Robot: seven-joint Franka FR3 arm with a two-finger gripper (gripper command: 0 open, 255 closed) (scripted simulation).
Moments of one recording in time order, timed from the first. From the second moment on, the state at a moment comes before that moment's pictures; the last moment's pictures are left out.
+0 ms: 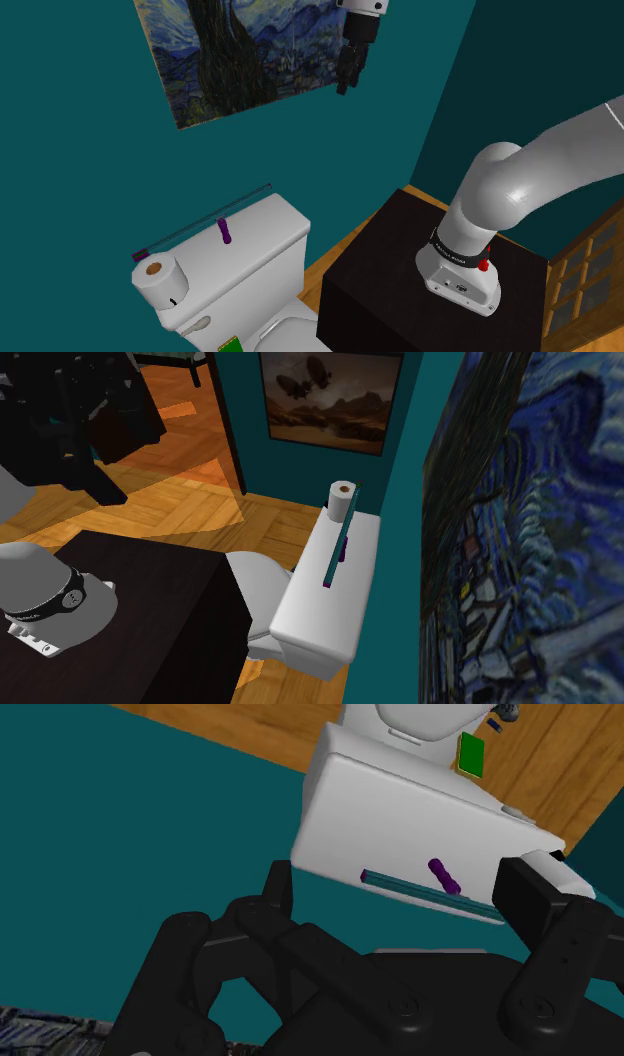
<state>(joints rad) 0.05 -0.60 -0.04 -2.23 0.10 1.68 -0.25</state>
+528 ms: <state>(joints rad) 0.12 -0.33 0.00 -2.14 0.07 1.83 -0.40</state>
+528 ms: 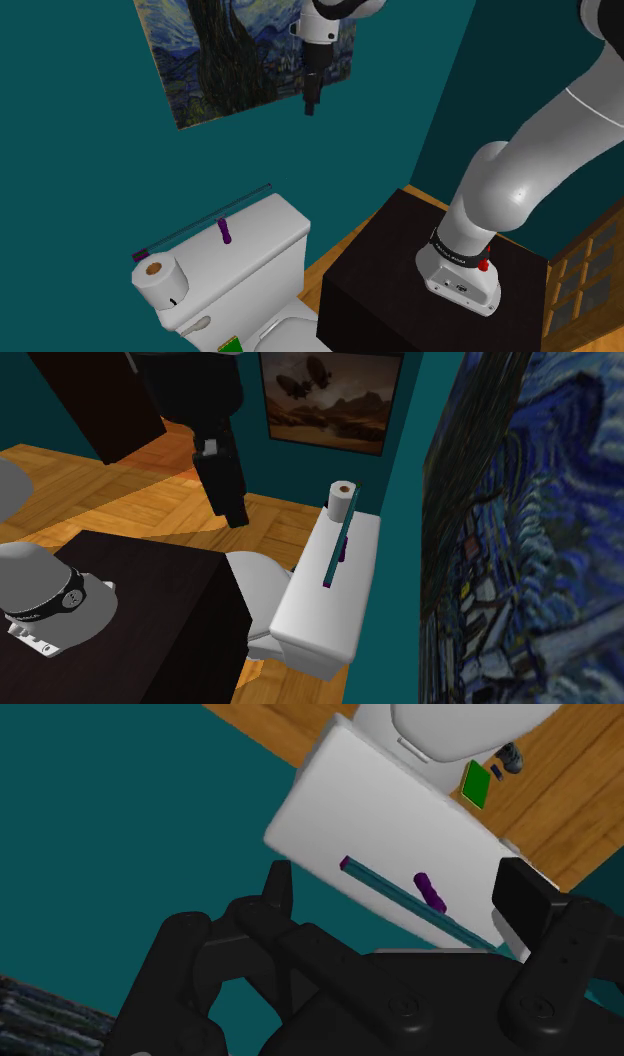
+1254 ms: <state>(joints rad) 0.20 0.05 0.08 -1.94 -0.01 1.95 -0.54</state>
